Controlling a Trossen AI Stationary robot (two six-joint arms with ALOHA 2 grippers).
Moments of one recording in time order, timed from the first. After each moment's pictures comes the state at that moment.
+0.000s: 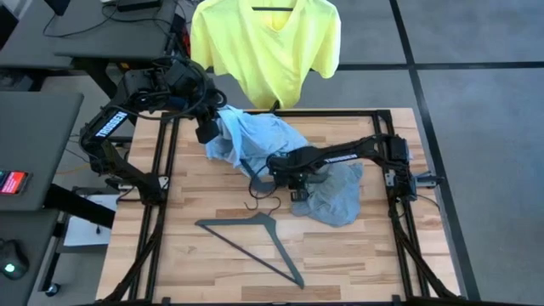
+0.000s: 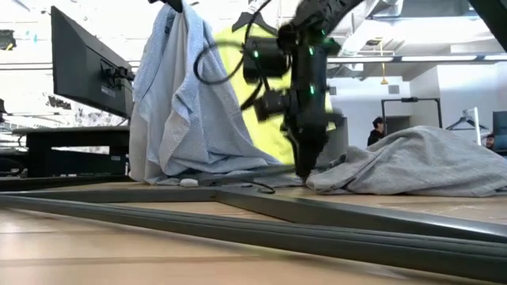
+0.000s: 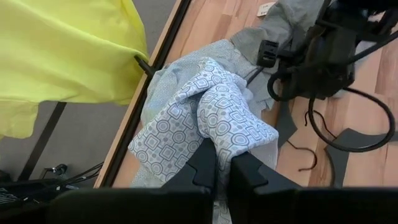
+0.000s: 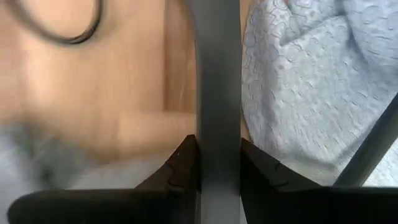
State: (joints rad) left arm 0.42 1.47 2.06 -1.46 -0.08 0.13; right arm -0.11 2.02 1.51 -0.91 0.00 -0.18
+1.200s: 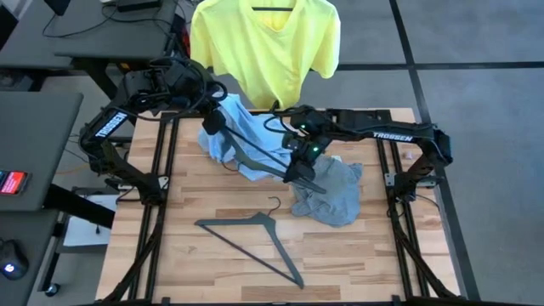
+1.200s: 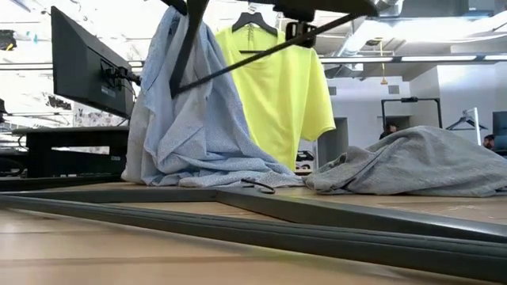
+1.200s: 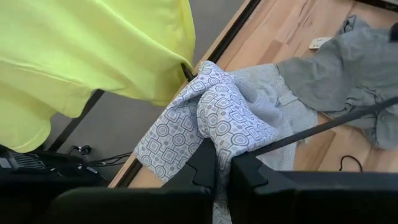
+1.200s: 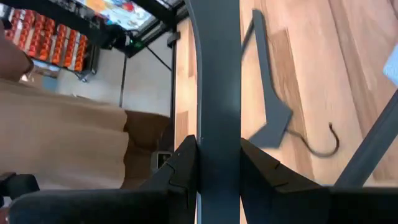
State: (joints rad) left arm 0.38 1.47 2.06 -1.39 -0.28 -0.06; right arm -0.21 1.63 1.55 -0.69 -0.71 0.34
